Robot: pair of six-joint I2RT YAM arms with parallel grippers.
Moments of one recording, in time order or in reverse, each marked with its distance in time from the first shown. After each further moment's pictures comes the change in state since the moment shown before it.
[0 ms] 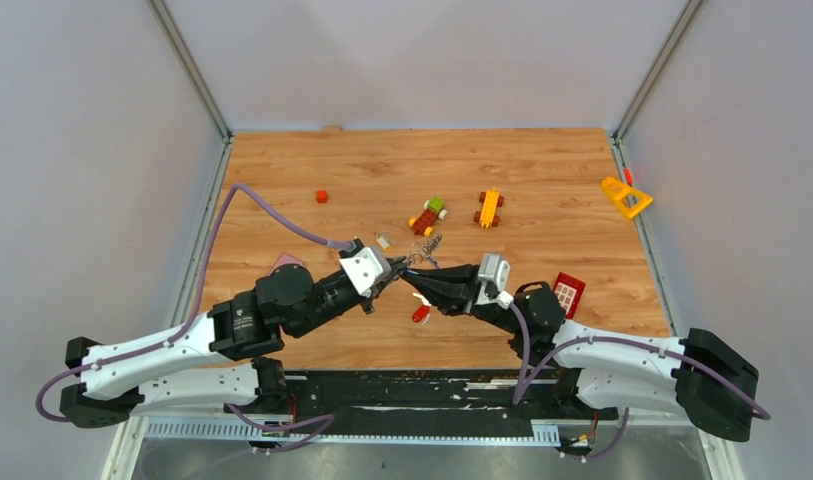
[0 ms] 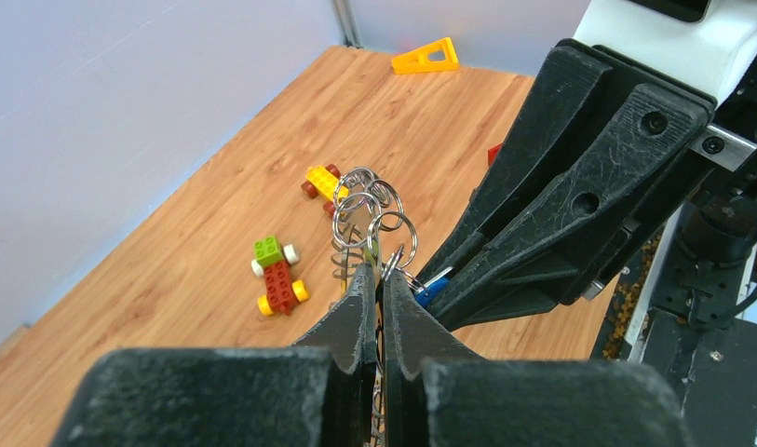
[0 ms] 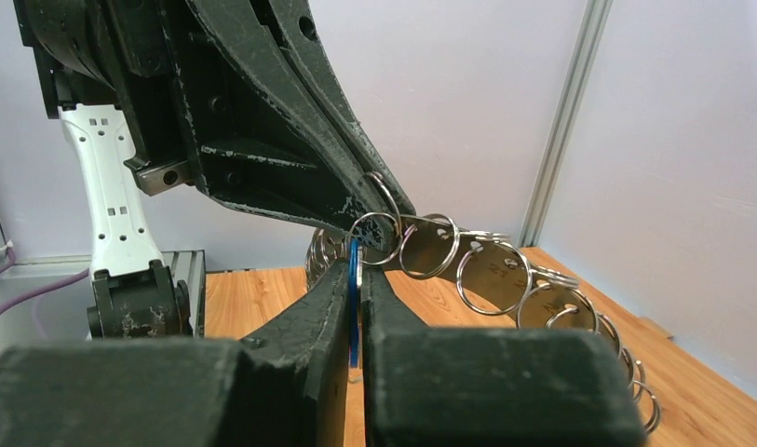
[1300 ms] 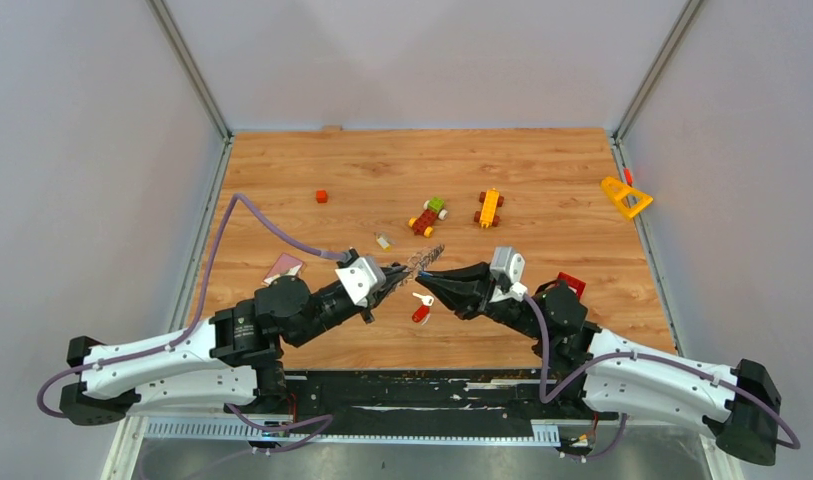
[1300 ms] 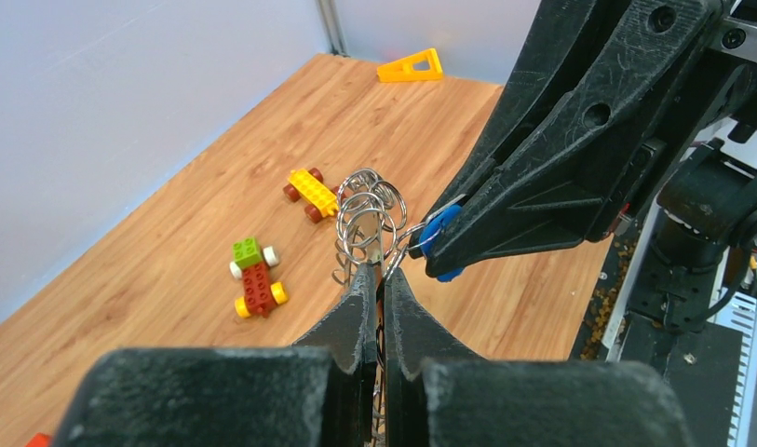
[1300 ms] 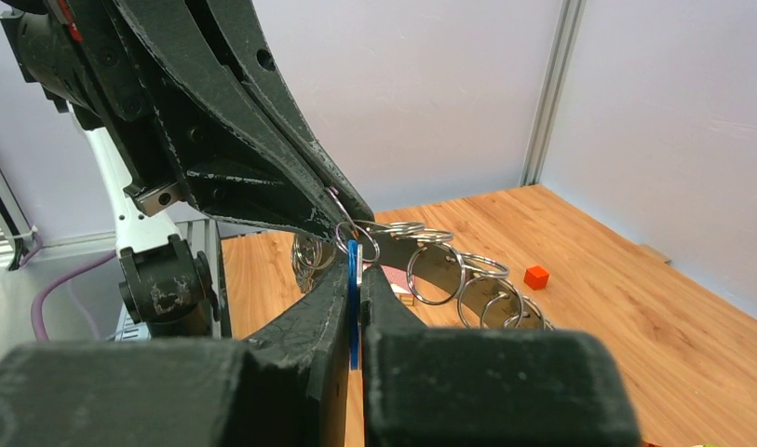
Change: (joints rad) left arm -0.023 -0.053 -0.084 0.066 -0.035 -0.023; right arm 0.011 -0.255 0.063 -0.451 0.075 0.040
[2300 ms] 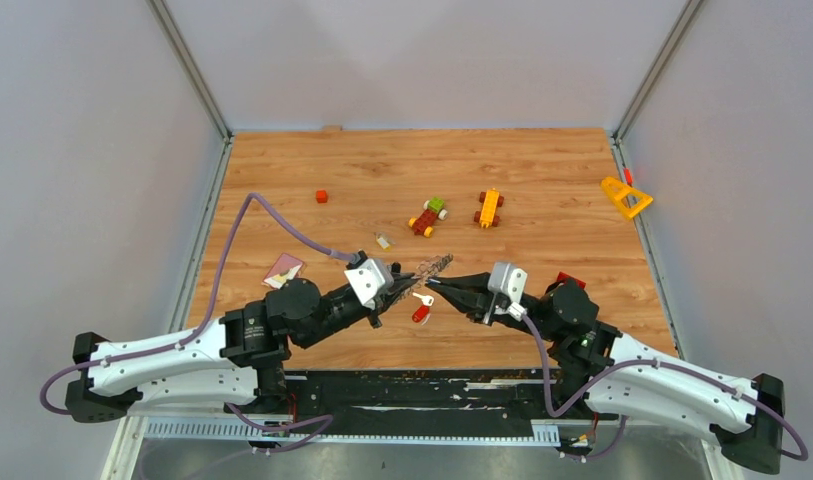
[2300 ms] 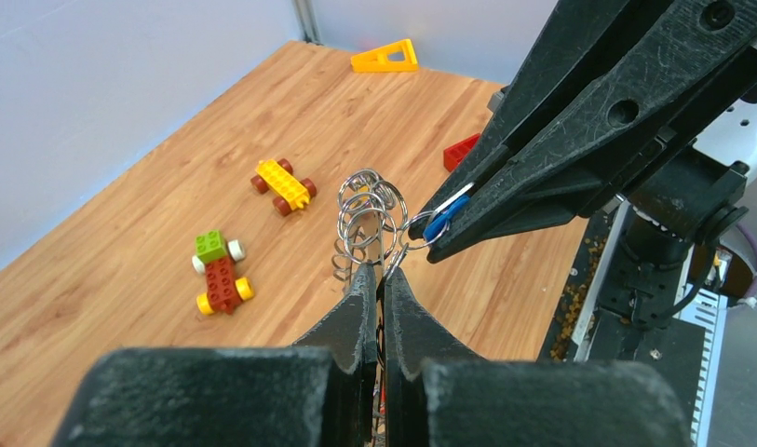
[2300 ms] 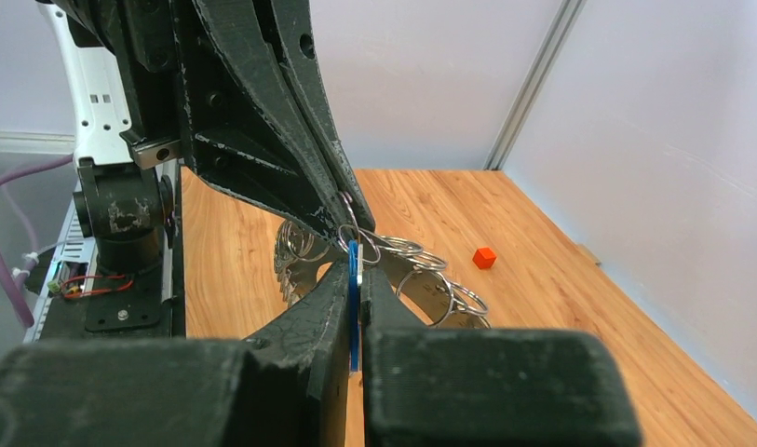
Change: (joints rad) left arm -0.011 0.033 -0.025 0.032 0.022 -0.056; right arm 0.003 -0.122 0.055 -0.282 -0.054 -0.230
